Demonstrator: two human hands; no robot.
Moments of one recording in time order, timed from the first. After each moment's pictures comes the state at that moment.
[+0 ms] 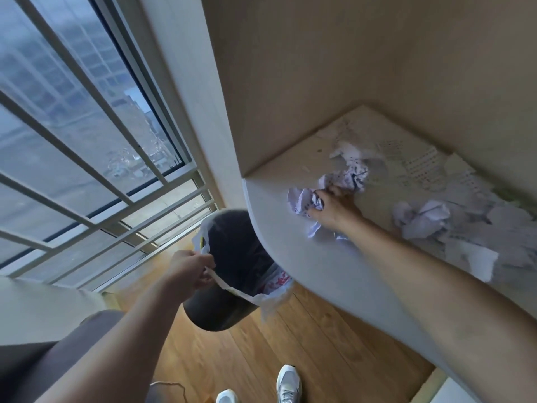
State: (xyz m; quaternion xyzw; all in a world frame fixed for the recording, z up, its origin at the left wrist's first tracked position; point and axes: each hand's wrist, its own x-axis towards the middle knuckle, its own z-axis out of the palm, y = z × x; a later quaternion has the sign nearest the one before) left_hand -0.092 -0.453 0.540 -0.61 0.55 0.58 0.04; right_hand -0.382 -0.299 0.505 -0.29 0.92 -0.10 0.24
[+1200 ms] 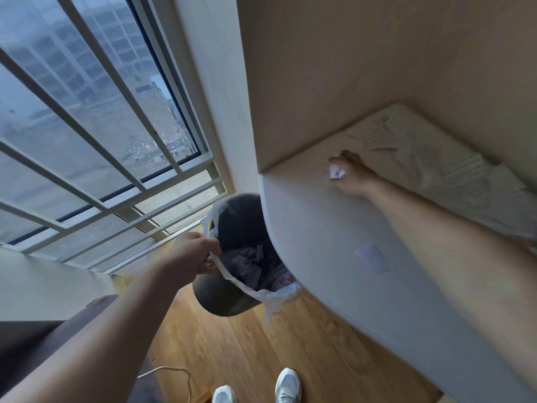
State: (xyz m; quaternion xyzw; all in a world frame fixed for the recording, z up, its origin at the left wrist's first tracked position) left_hand -0.104 -0.482 0.540 -0.58 0.55 0.60 0.04; right_hand -0.463 -0.358 0.501 -0.40 0.86 -0.19 0.23
